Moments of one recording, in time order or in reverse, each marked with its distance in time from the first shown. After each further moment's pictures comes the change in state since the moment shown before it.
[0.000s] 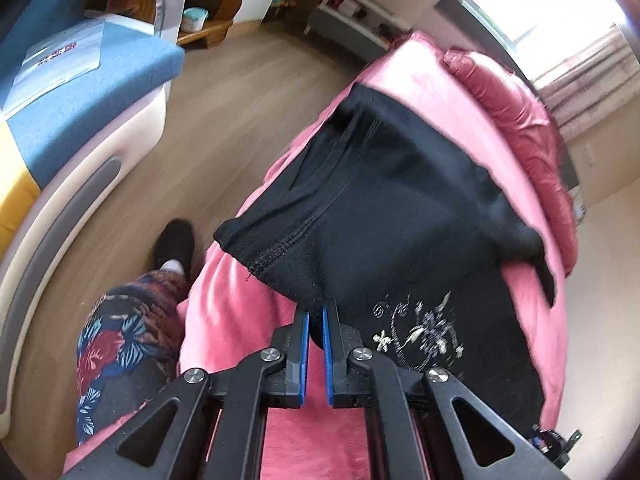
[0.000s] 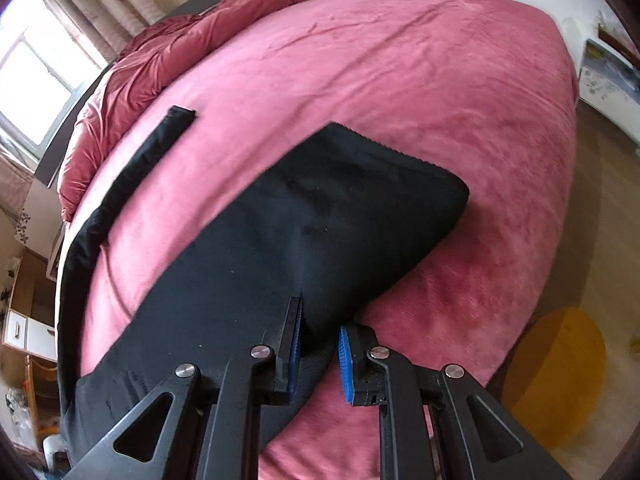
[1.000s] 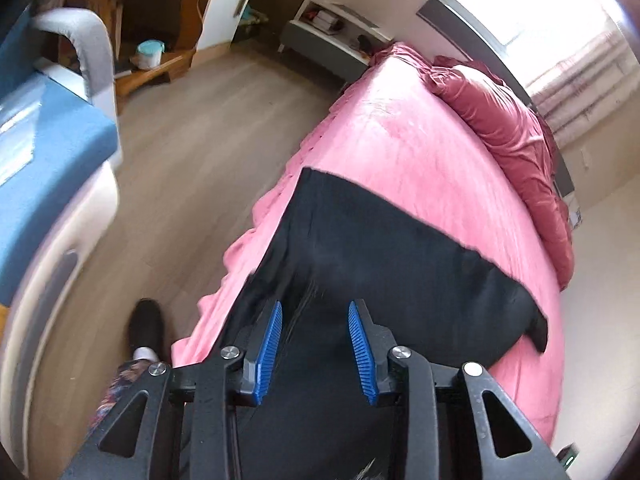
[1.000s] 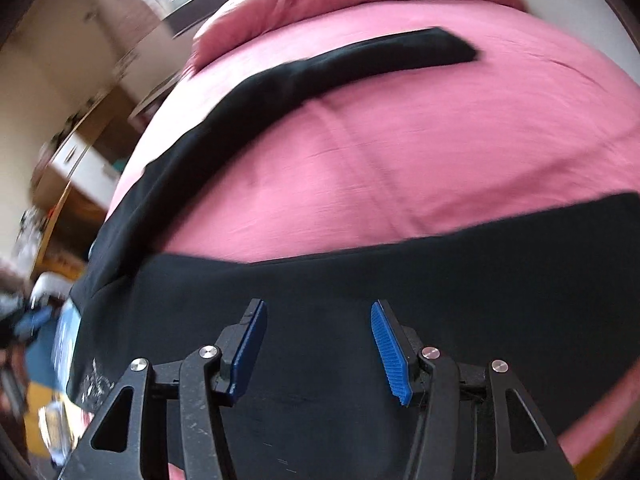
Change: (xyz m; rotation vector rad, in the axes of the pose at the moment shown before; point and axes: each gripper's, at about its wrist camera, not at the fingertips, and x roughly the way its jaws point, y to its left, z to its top) left arm 0.041 -0.062 0.170 0.008 -0.061 -0.044; right arm 0.030 0.233 -0.094 -0.562 0.179 0.251
